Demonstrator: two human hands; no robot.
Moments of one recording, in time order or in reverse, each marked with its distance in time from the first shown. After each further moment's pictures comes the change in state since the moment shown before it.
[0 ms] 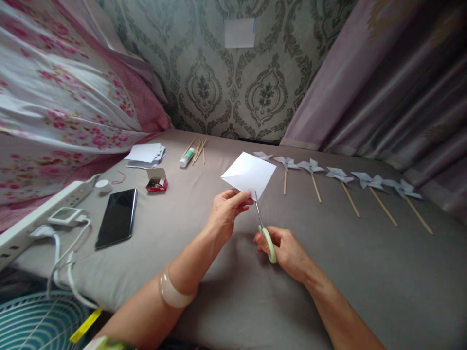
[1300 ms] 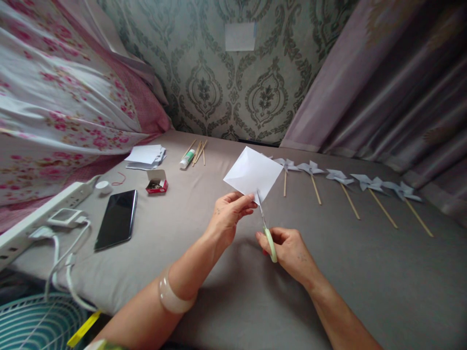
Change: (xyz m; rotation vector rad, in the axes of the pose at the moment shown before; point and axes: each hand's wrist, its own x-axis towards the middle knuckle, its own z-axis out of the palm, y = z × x) left_hand -0.007 0.001 0.004 -0.012 -0.041 -0.005; right_hand 0.002 -0.004 0.005 0.108 0.206 0.034
